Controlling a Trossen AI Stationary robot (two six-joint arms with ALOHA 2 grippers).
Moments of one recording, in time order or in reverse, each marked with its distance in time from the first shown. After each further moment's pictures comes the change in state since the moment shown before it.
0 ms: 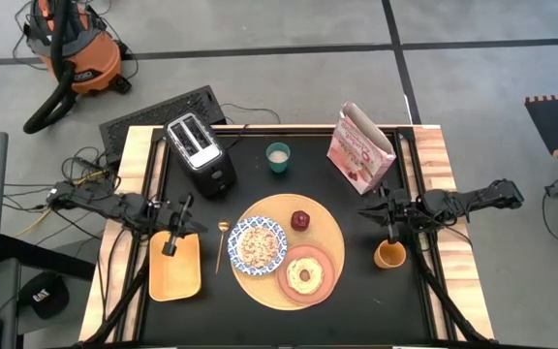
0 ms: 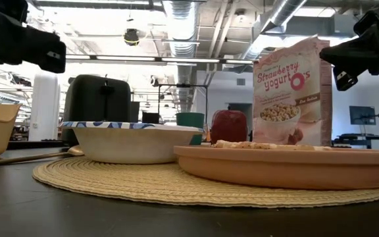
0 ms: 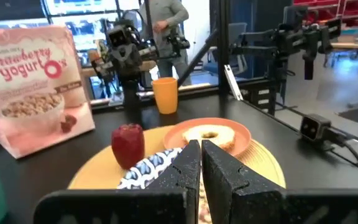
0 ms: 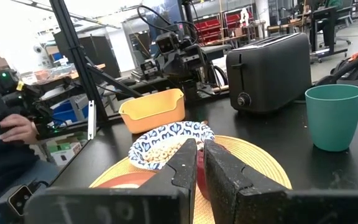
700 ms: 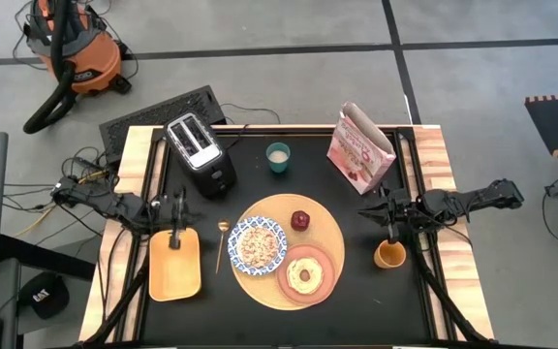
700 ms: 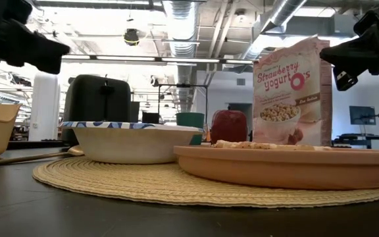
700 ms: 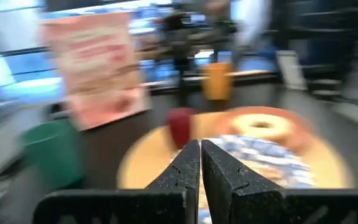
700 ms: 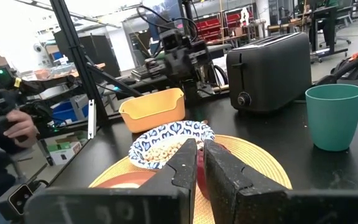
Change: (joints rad) left arm -0.085 -0.016 0.050 -0.120 -0.348 0.008; right arm 0.000 0.000 0.001 -0.002 -0.002 -0.001
